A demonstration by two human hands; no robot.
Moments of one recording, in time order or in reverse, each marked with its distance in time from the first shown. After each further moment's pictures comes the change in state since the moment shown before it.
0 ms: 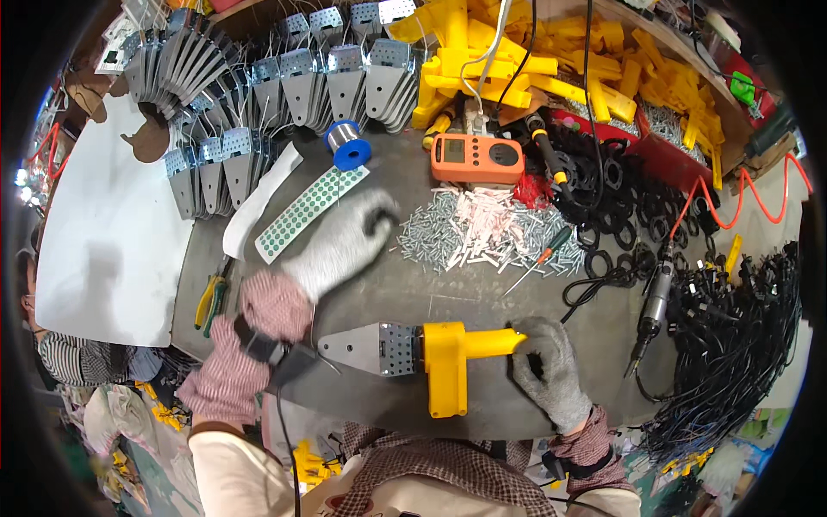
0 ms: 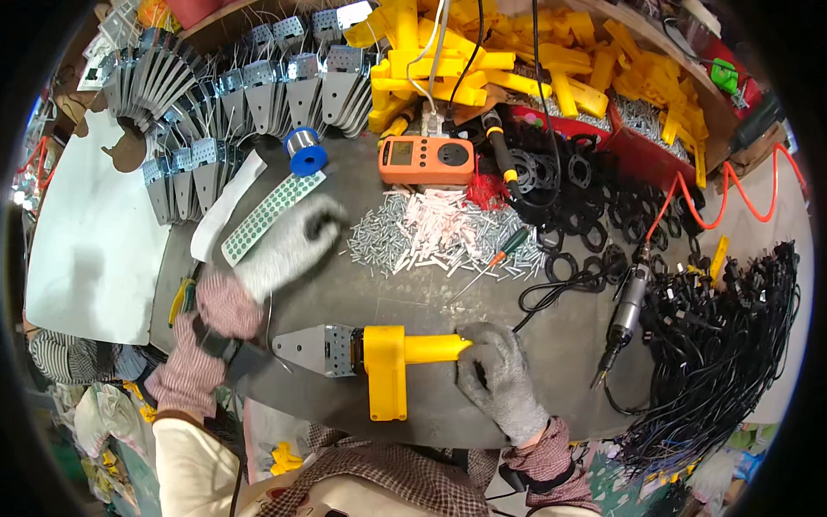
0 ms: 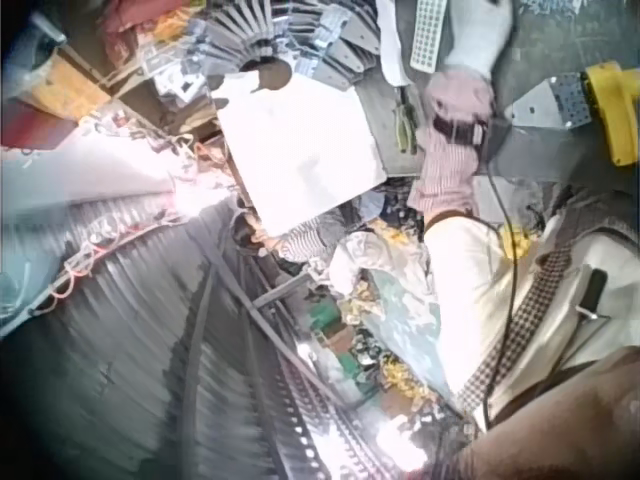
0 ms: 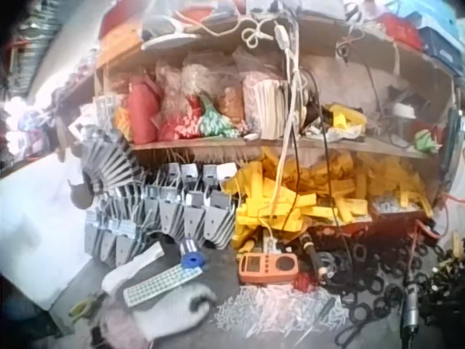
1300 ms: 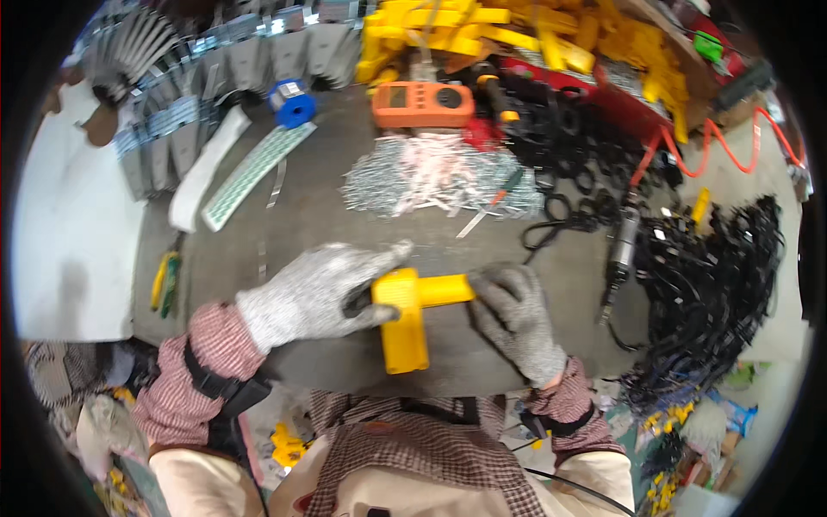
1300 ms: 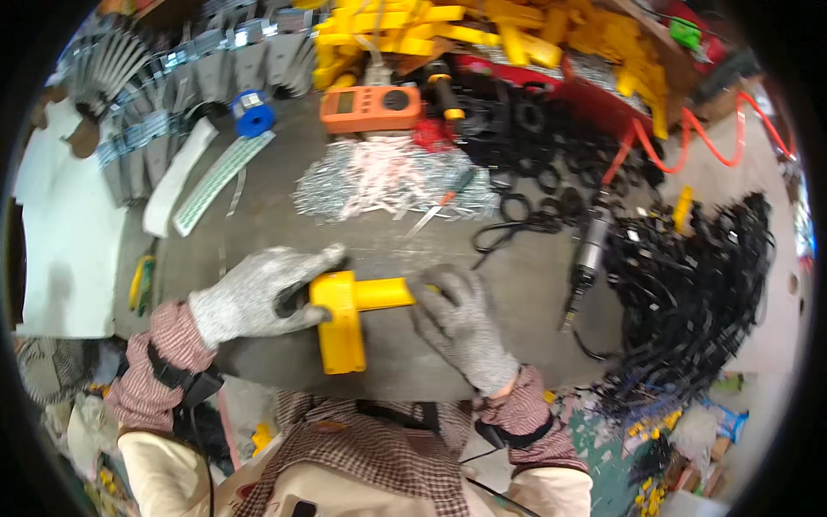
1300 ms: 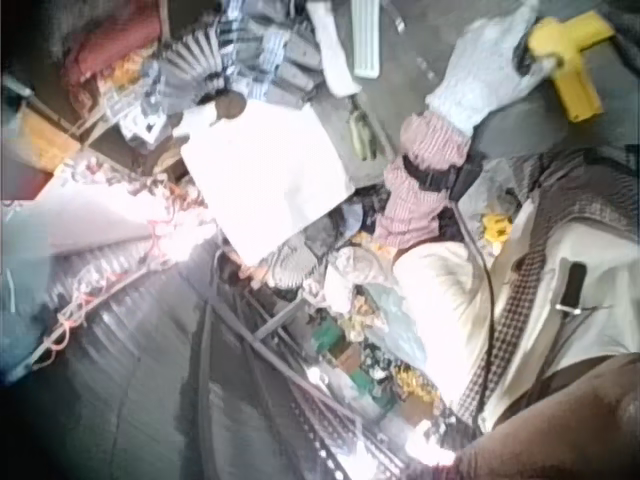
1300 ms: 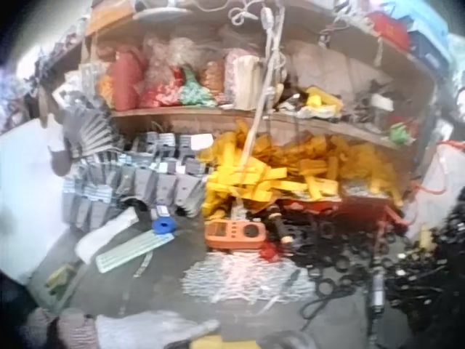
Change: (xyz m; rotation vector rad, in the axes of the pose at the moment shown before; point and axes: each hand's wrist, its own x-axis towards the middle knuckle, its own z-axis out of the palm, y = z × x) left_hand -0.085 0.073 0.014 0.189 -0.435 0.327; right_hand -0.004 -0.011 -0.009 -0.255 -0.053 -0.056
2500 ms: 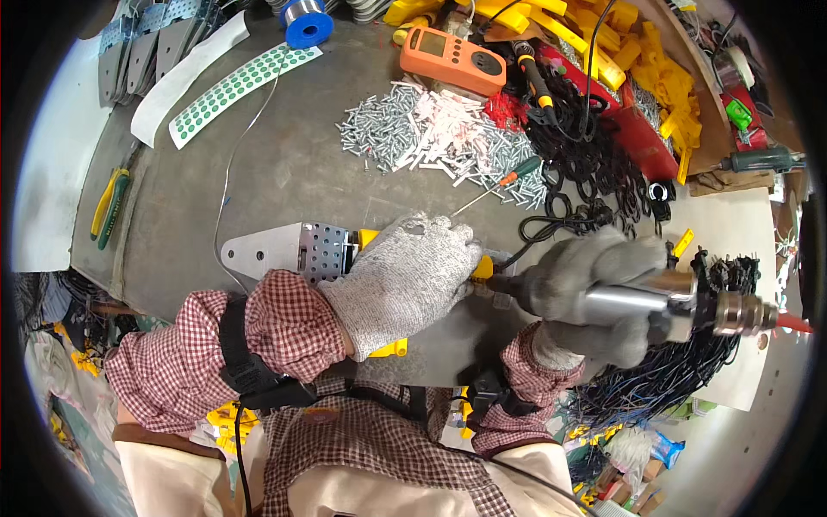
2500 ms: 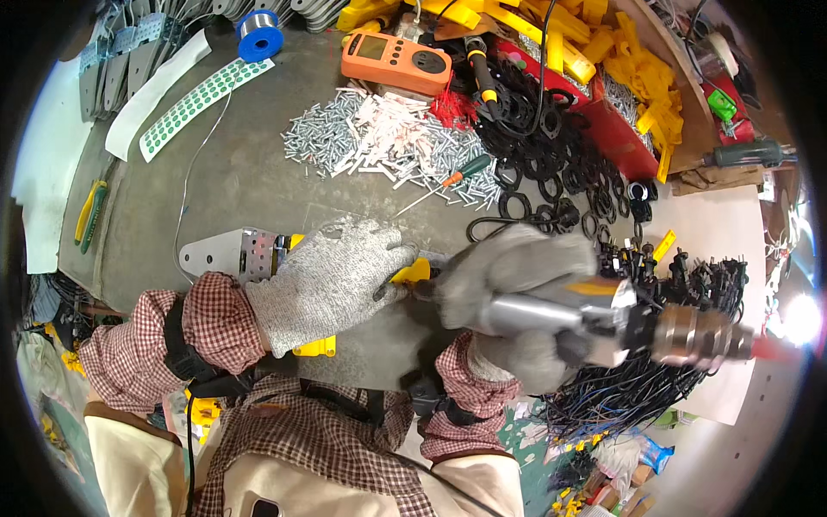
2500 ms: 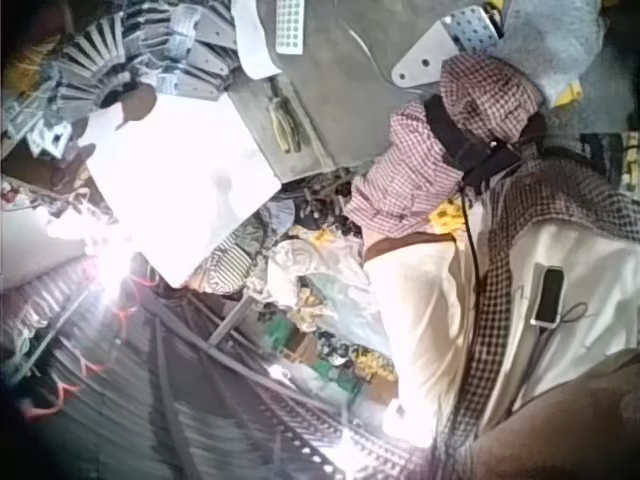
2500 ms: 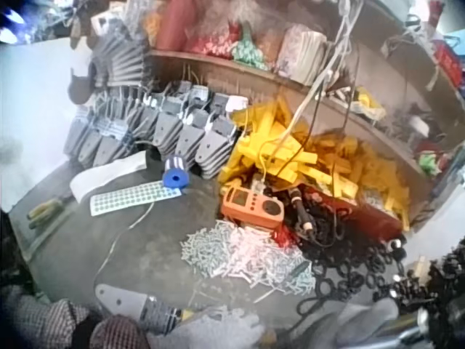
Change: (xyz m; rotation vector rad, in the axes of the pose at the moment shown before) left_hand 0.063 0.045 0.072 -0.028 0.211 -0.066; right_hand 0.056 -0.004 -0.044 1.249 0.275 -0.099
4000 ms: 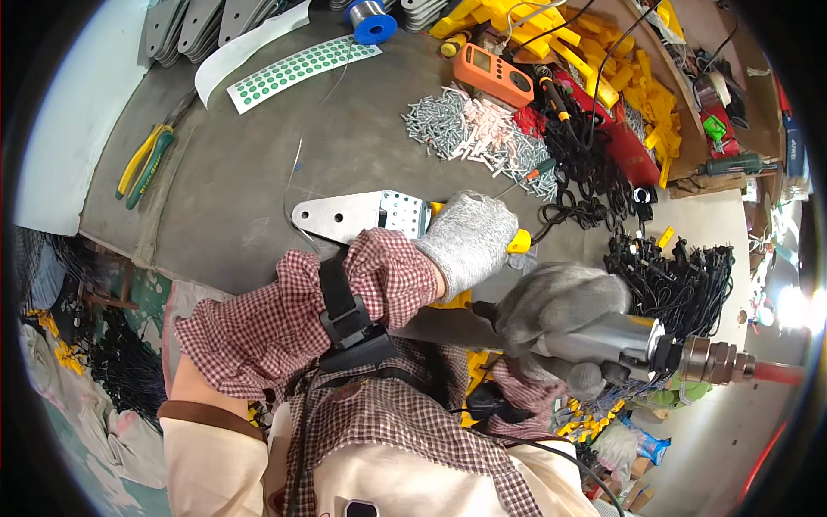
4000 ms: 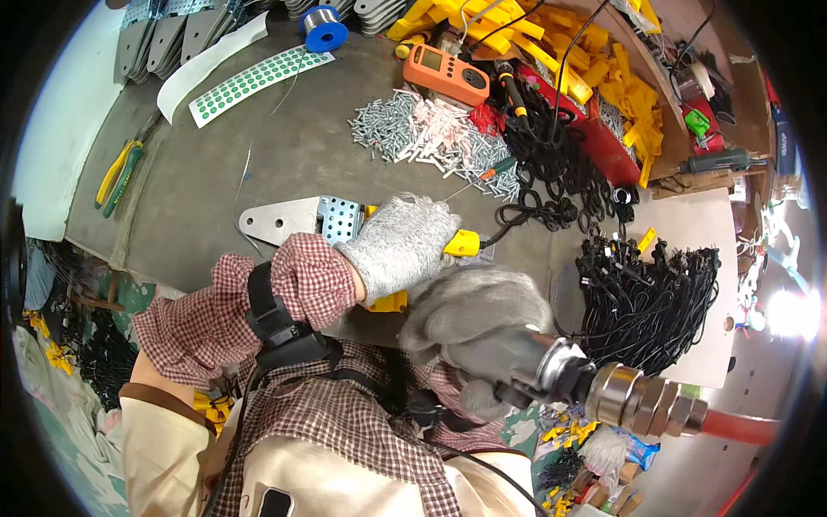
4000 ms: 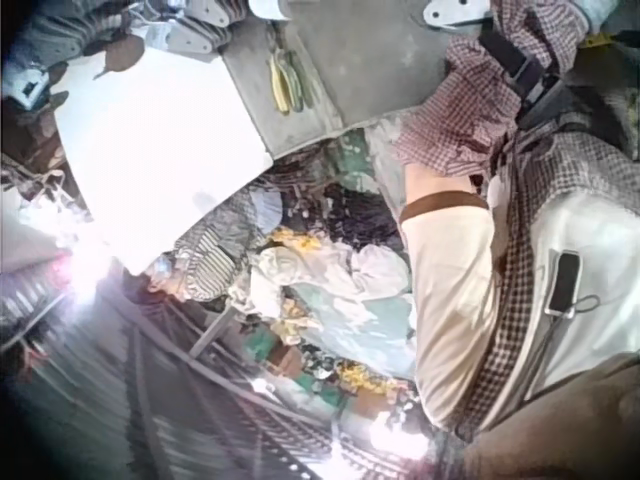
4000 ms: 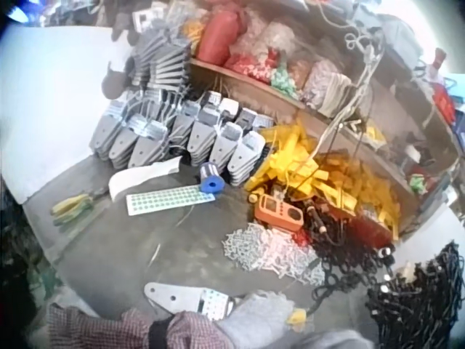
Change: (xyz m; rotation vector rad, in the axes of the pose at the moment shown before) left_hand -0.007 -0.005 -0.004 -0.020 0.099 -0.004; right_hand 0.008 0.001 0.093 0.288 -0.884 0.109
